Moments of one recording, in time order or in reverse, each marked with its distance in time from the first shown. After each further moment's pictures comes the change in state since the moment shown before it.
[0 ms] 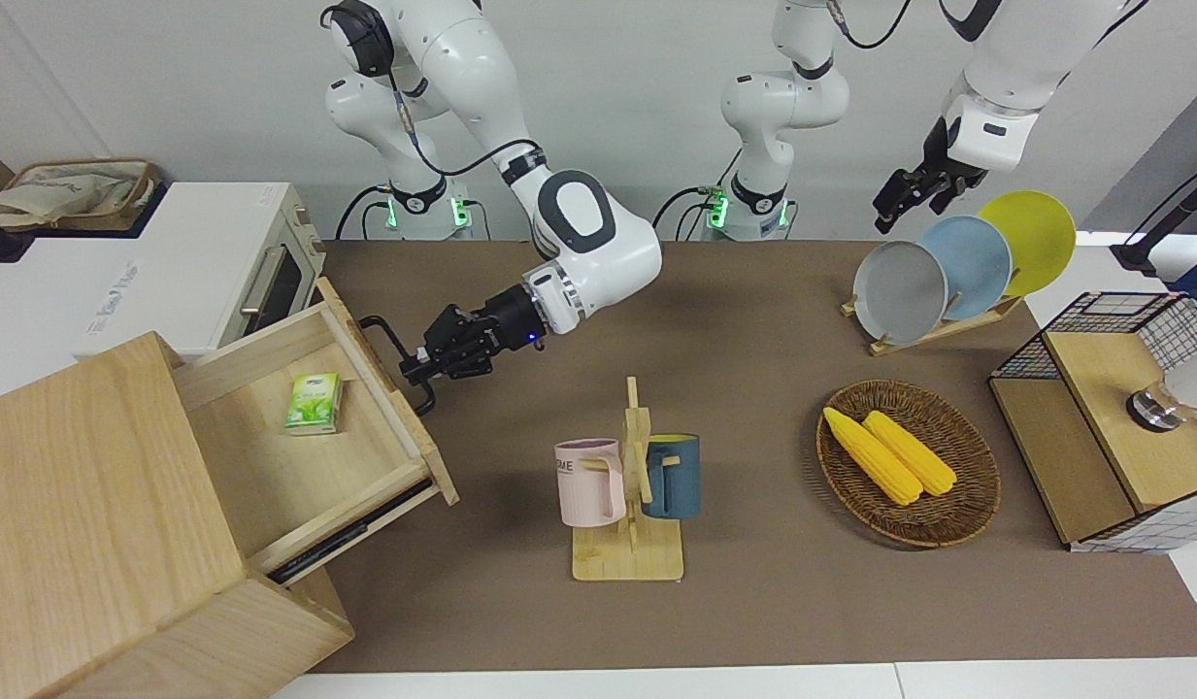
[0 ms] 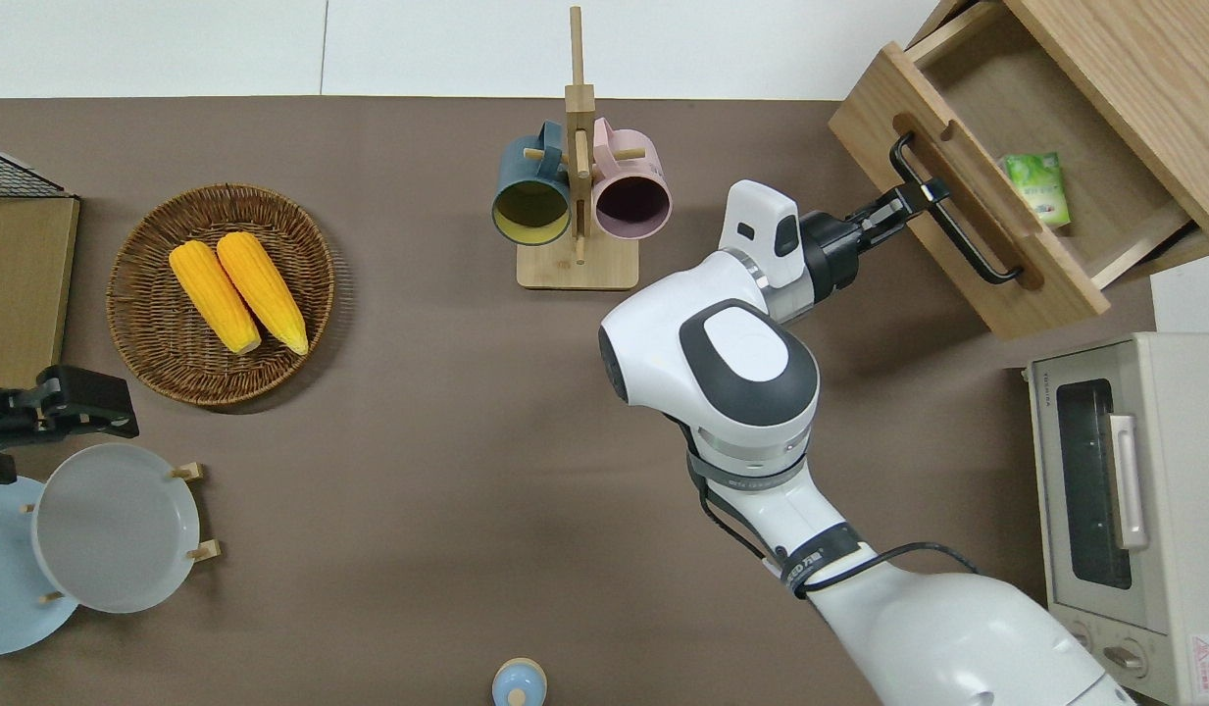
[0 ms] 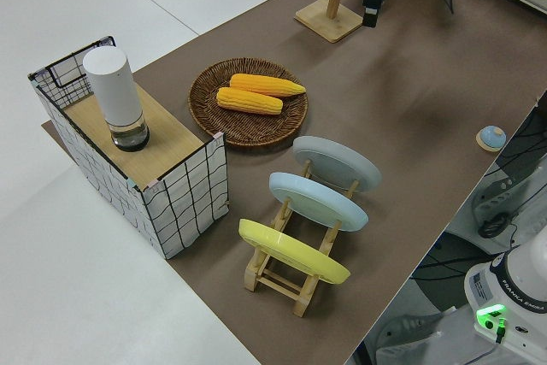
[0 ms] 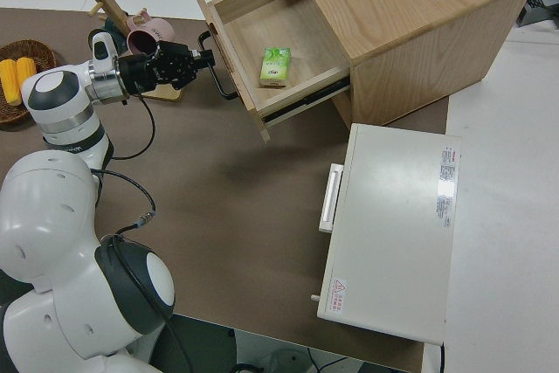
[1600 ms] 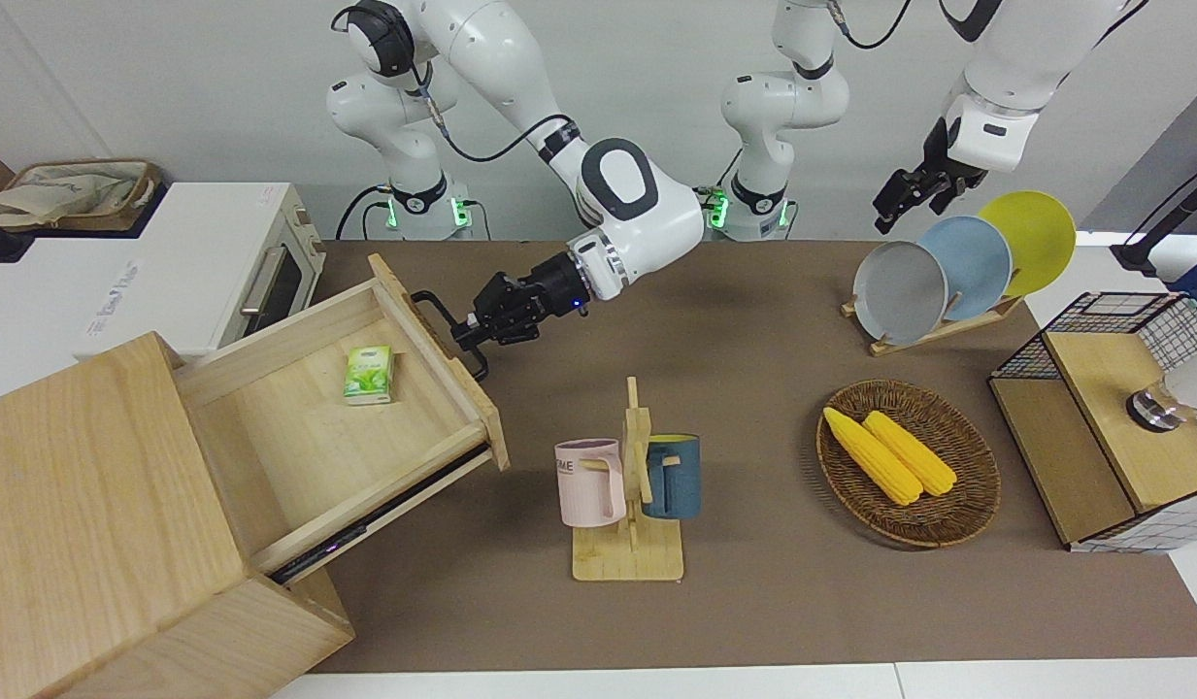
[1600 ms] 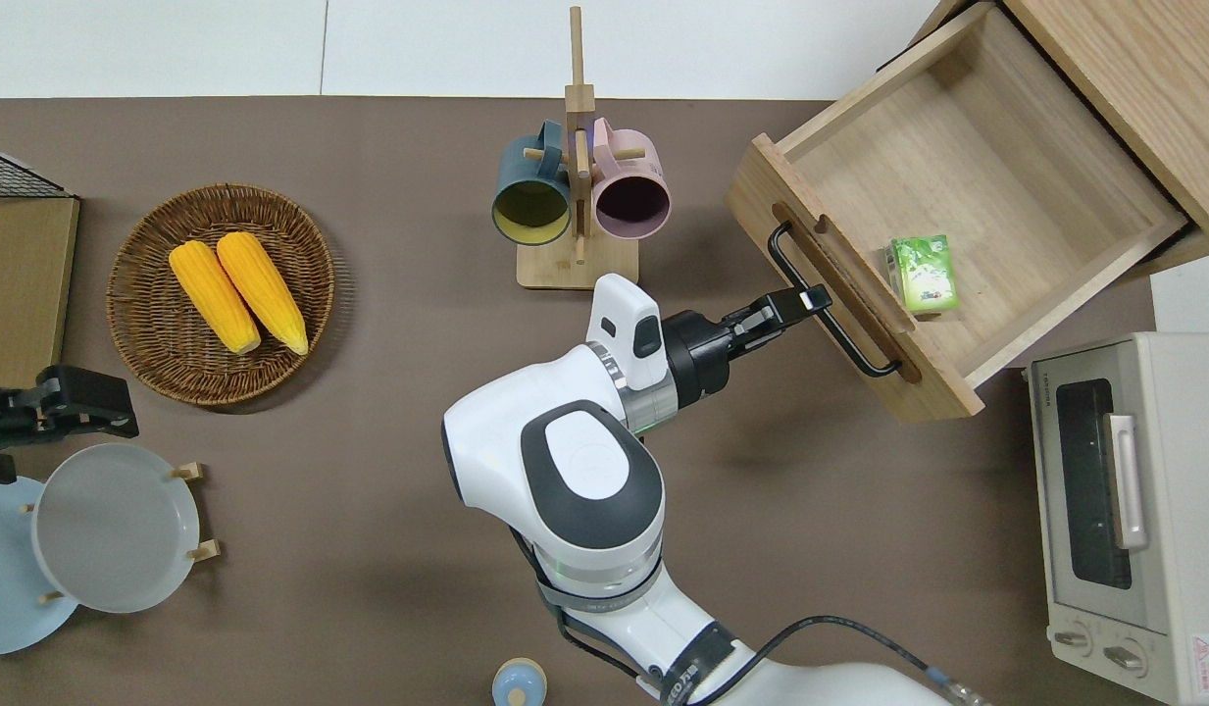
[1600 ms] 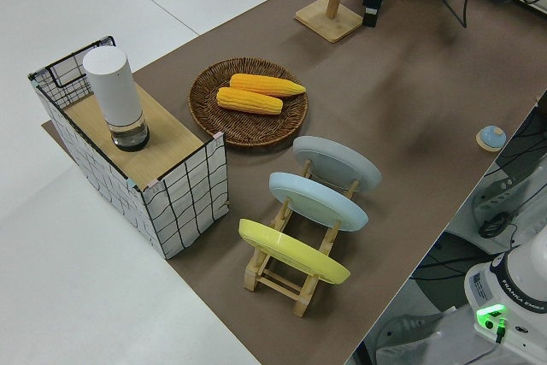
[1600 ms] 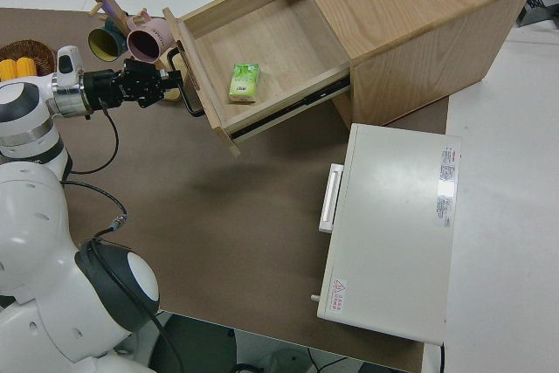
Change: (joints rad) left arm 0.000 0.000 0.000 0.000 0.000 0.000 0.000; right arm 0.069 0.001 0.064 0.044 0.113 -0.143 -0.008
